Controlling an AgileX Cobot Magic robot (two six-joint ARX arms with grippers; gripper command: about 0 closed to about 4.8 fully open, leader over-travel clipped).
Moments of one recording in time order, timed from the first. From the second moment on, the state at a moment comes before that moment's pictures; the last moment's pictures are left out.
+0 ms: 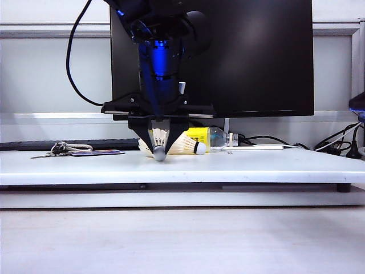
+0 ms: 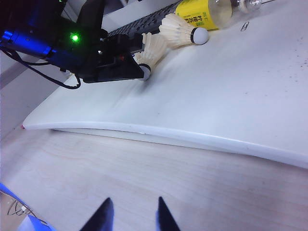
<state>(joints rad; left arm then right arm) -0.75 2.00 1.56 -0.61 -0.49 -0.64 0.18 0.00 0.01 -0.16 -0.51 0.40</state>
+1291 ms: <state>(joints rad) -0.75 1.98 1.56 -0.58 -0.55 -0.74 0.21 0.00 0.01 -0.16 -0.52 0.40</state>
